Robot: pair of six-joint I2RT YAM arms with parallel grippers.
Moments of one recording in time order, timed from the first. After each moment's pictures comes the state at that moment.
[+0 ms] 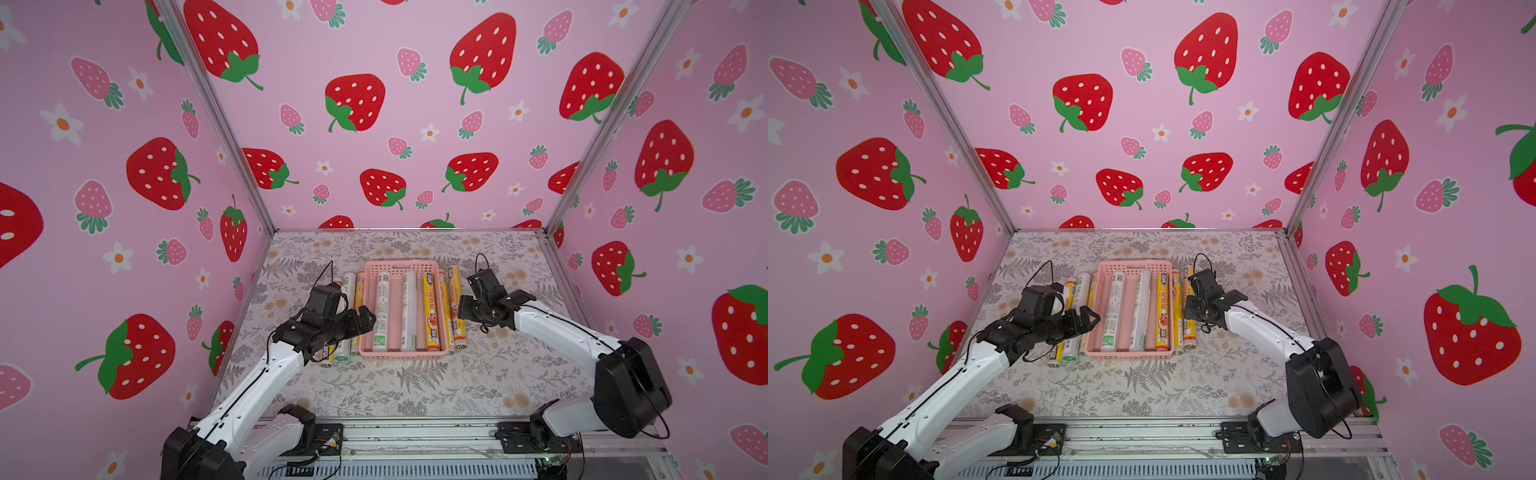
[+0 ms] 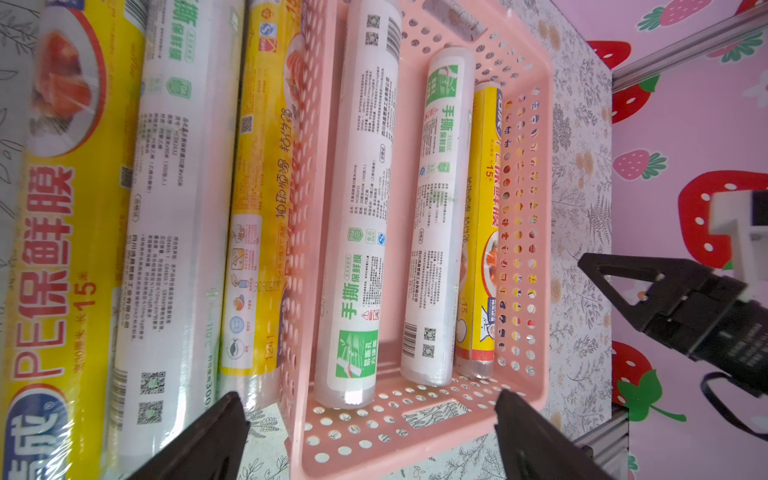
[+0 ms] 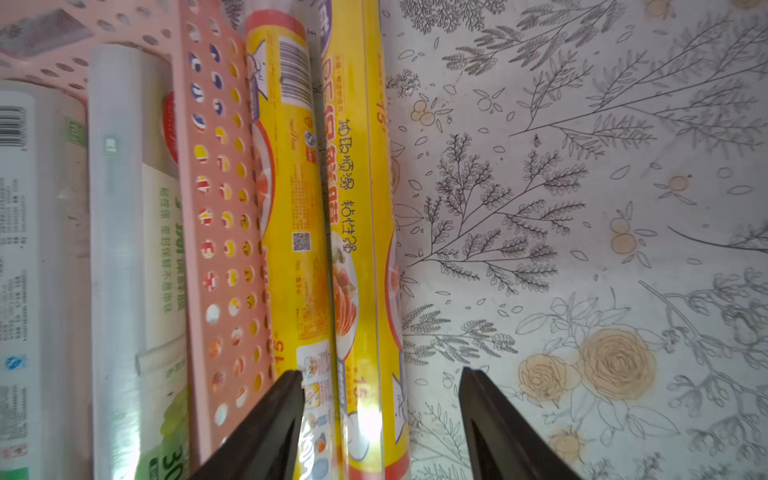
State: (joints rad) left arm -0.35 1.02 0.77 -0.60 0.23 -0.64; right arm 0.46 1.48 0.96 -0.53 0.13 0.59
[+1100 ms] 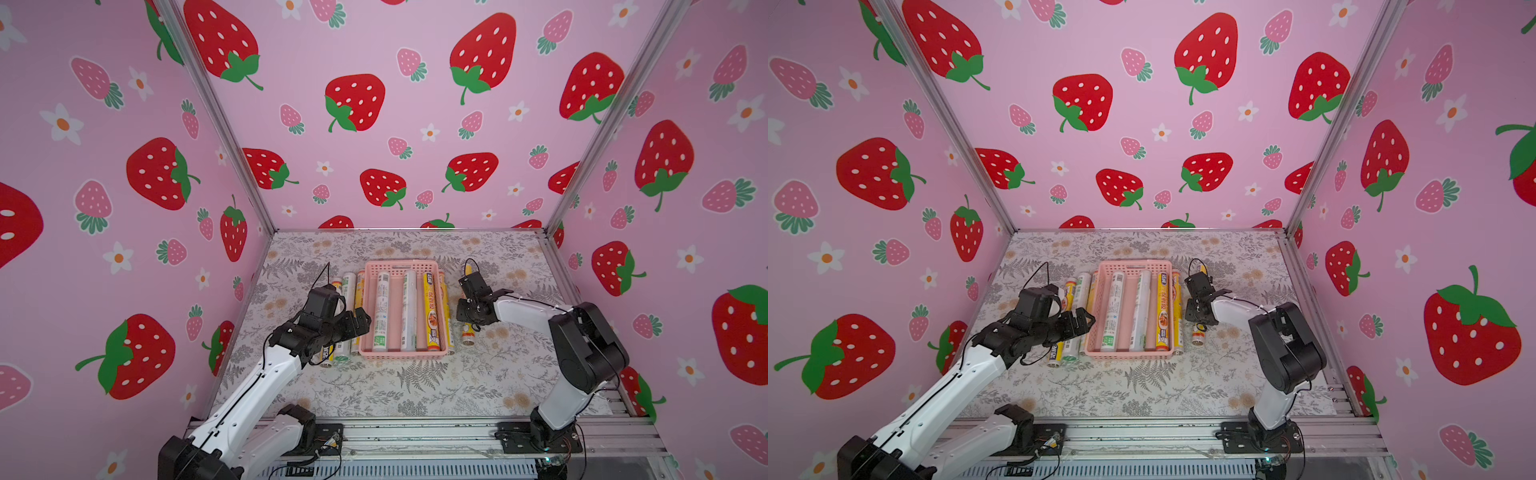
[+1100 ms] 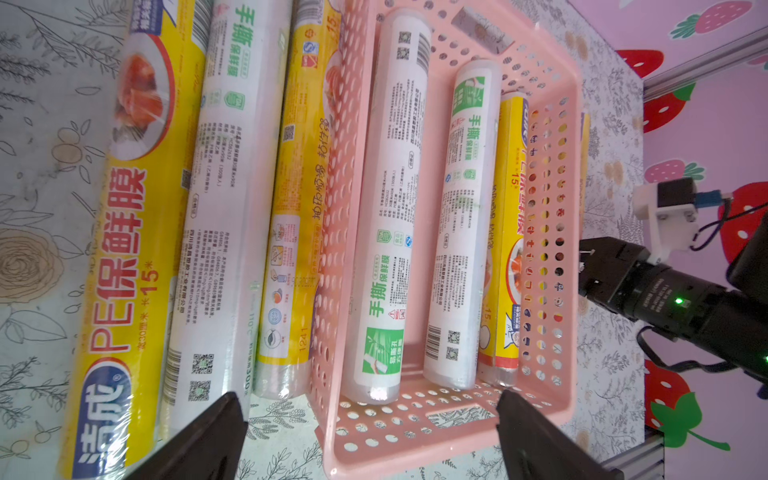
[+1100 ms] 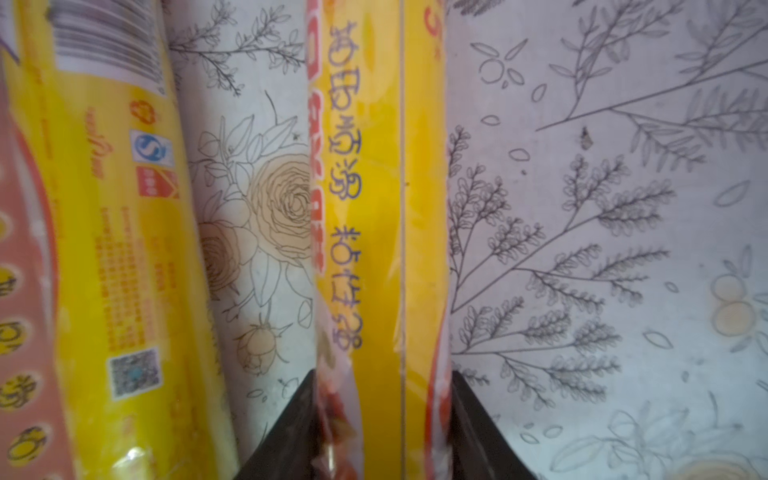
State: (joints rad) left arm -0.35 0.98 0.78 -0.66 0.16 -0.62; right arm 0.43 1.71 0.96 -0.41 0.18 0.58
